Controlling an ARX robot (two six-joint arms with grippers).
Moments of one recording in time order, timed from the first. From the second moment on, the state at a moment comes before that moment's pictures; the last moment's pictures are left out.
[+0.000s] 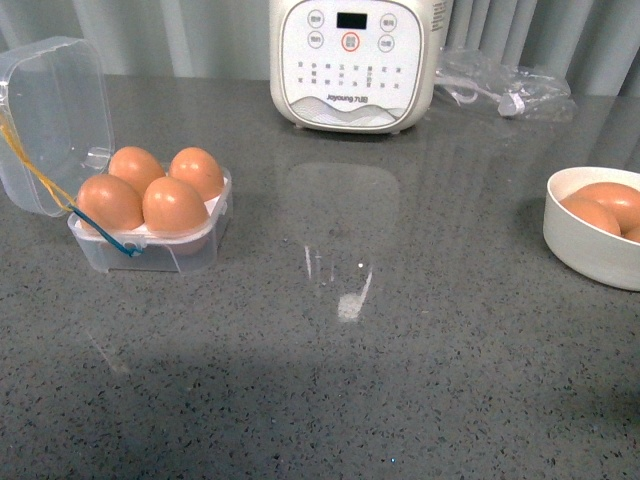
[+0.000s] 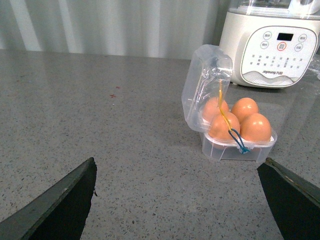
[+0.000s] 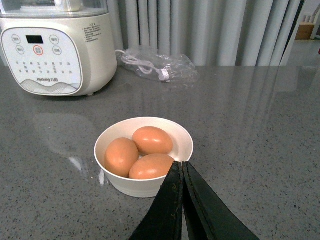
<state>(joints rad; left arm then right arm) 0.00 0.00 0.03 0.00 0.00 0.00 0.12 0.70 0.06 0.63 0.11 0.00</state>
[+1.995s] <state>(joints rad) 0.00 0.00 0.03 0.00 0.00 0.00 0.00 0.00 0.01 0.00 0.00 0.00</state>
